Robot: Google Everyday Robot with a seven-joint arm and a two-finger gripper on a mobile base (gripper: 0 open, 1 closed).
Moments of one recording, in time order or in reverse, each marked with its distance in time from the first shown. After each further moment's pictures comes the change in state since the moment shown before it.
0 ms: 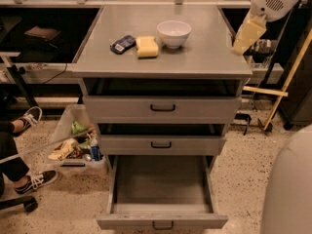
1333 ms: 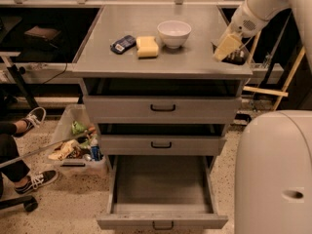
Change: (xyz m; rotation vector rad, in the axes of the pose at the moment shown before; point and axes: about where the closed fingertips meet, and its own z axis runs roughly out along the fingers) arm -0.018 -0.050 0.095 -0.030 -0.164 0.005
